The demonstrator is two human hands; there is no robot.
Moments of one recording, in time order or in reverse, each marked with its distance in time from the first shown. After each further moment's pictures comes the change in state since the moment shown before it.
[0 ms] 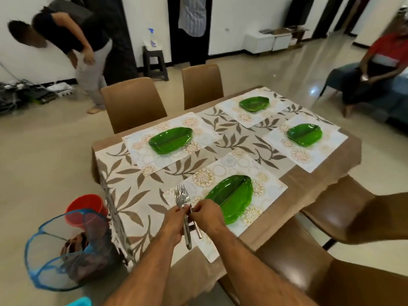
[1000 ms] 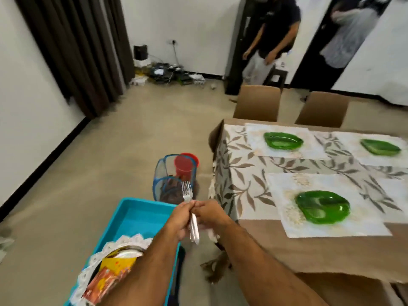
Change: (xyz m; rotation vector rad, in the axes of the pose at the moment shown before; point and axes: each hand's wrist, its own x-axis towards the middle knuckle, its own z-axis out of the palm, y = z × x) left_hand -0.225 -0.109 -0.263 -0.501 0.297 0.126; right_hand -0.240 -0.082 0.216 0.038 -0.631 -0.286
